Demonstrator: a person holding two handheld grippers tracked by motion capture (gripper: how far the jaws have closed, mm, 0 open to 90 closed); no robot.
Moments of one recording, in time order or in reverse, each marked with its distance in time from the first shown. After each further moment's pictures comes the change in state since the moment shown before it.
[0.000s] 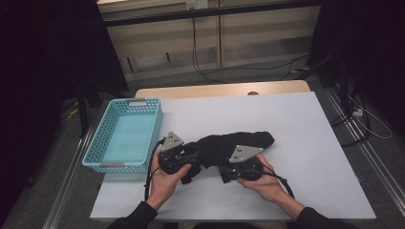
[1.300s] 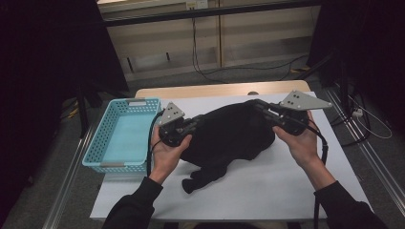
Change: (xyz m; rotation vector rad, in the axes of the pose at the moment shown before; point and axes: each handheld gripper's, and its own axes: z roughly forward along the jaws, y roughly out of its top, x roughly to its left) left arm 0.003 0.083 -0.005 -0.176 -0.025 0.094; right arm -0.087 0.075 -0.120 -0.362 -0.285 0.075
